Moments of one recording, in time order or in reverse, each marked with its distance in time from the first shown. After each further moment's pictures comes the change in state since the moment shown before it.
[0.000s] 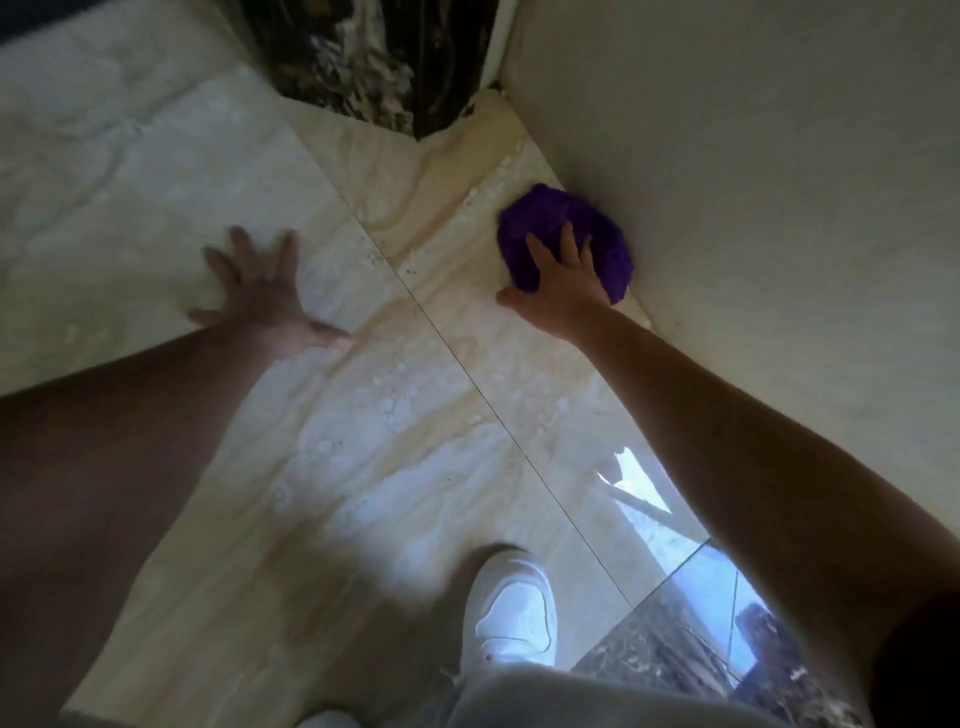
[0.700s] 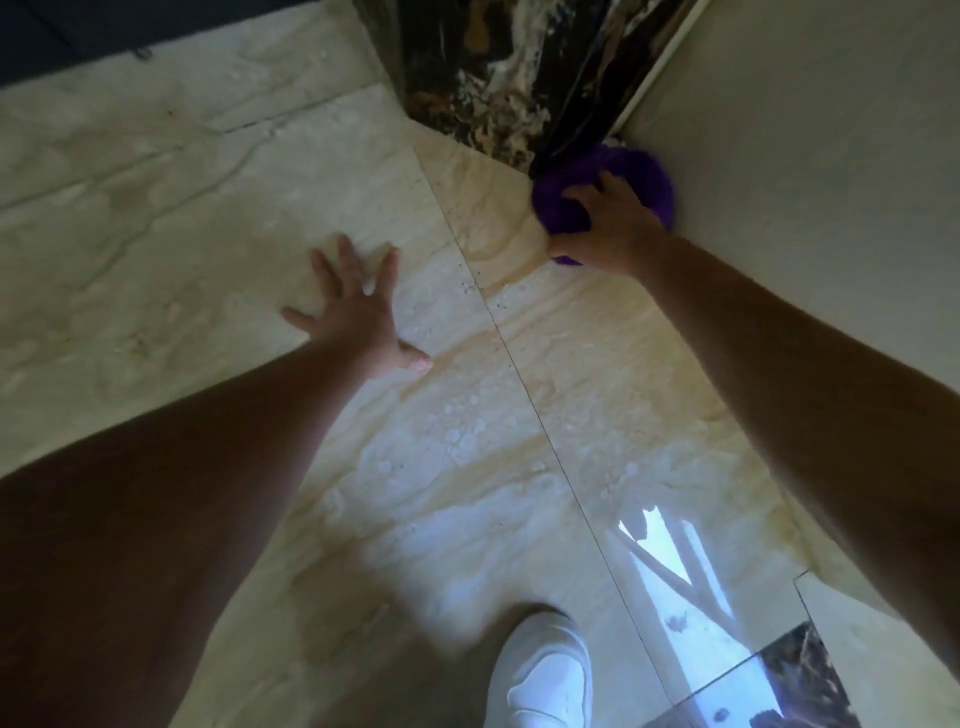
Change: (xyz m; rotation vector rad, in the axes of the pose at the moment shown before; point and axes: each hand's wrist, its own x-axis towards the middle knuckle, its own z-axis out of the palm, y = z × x) left_hand 0.007 -0.007 0.006 -0.082 0.037 0.024; right_hand 0.104 -0.083 -0.056 -0.115 -0.016 -0.205
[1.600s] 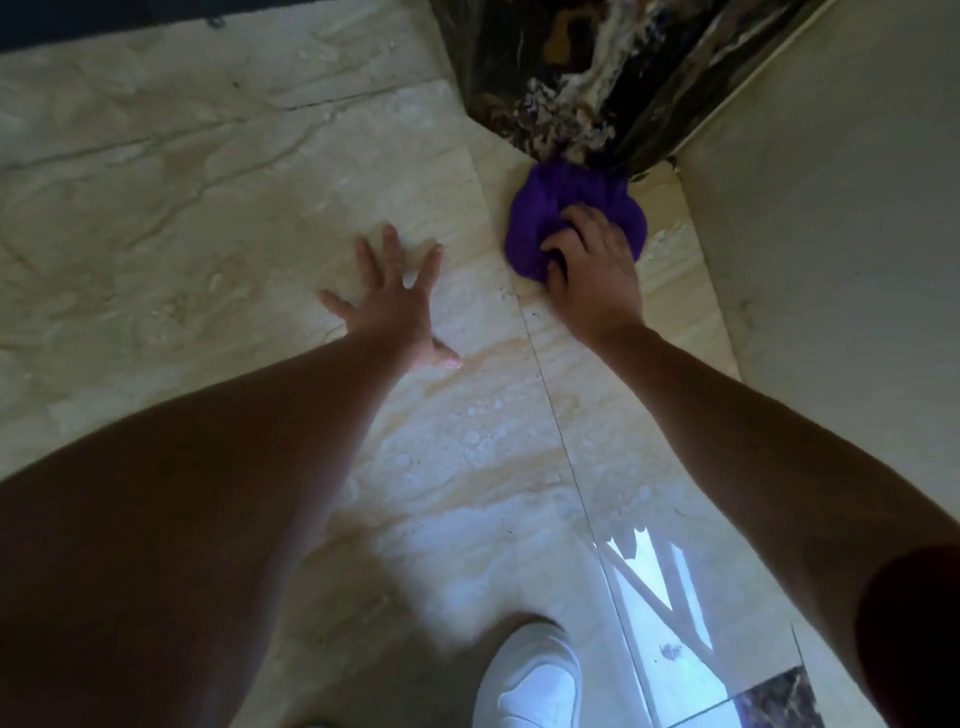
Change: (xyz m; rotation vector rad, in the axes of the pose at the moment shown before) left_hand -0.002 -0.001 -0.003 -0.025 -0.010 -0.036; right_hand -0.020 -0.035 0.072 -0.074 0.444 -0.391
